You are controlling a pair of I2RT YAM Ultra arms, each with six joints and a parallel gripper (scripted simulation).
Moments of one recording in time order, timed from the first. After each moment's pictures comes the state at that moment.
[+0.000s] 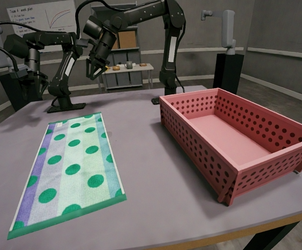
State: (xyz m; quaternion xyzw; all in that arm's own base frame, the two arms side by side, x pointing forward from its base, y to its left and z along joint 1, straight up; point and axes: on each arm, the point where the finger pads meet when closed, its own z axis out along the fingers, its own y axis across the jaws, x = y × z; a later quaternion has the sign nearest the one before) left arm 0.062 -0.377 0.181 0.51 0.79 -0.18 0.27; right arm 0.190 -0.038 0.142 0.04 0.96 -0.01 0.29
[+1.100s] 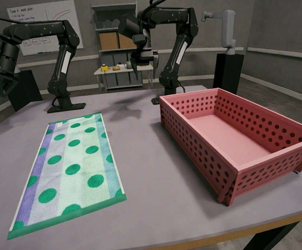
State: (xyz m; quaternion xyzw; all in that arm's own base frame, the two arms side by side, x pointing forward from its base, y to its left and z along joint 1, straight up) left arm 0.175 -0.157 0.178 0.07 0.95 -0.03 0.30; right arm 0.212 -0.144 0.173 0.28 0.92 -0.08 0.28
